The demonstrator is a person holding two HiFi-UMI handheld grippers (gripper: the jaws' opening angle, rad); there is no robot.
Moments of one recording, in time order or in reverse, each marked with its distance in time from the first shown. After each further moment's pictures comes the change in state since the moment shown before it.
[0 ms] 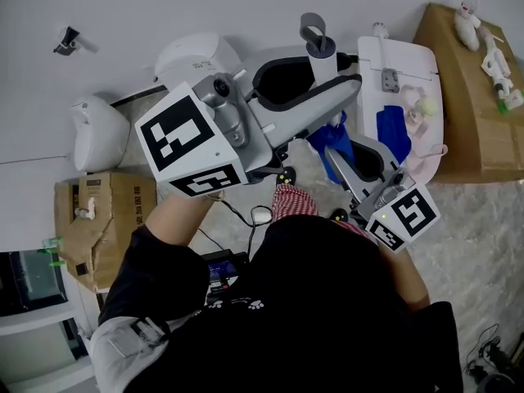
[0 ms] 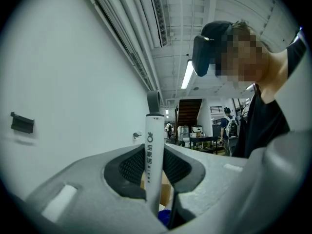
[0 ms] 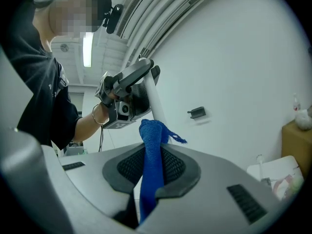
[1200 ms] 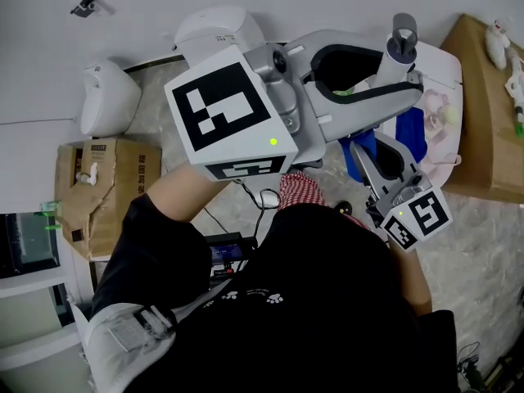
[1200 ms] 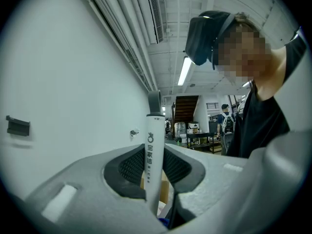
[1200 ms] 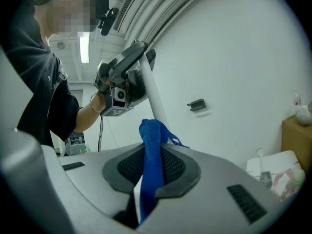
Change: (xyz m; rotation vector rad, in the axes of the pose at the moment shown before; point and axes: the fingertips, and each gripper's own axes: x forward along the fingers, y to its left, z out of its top) left arm 0.003 -0.011 0.001 0.035 0.039 -0.042; right arm 0.006 -0.002 -0.026 0.020 0.067 0.007
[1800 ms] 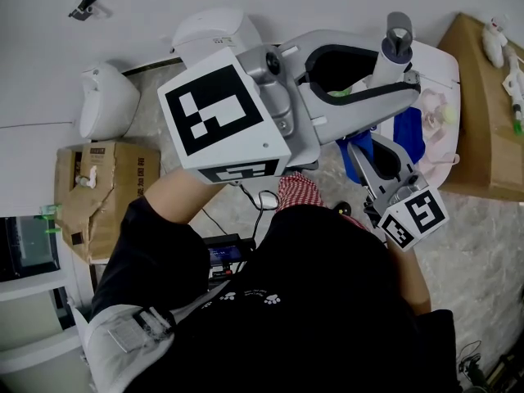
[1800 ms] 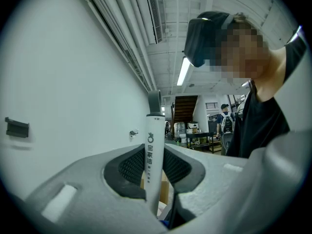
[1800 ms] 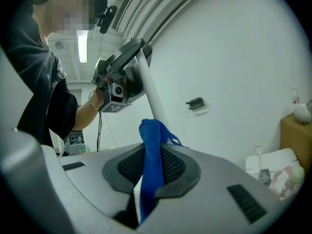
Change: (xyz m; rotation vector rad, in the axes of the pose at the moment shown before) left arm 0.000 -0.001 0.002 0.008 -0.002 -0.006; right arm 0.000 -0.004 -0.010 0.011 0.014 -0.012
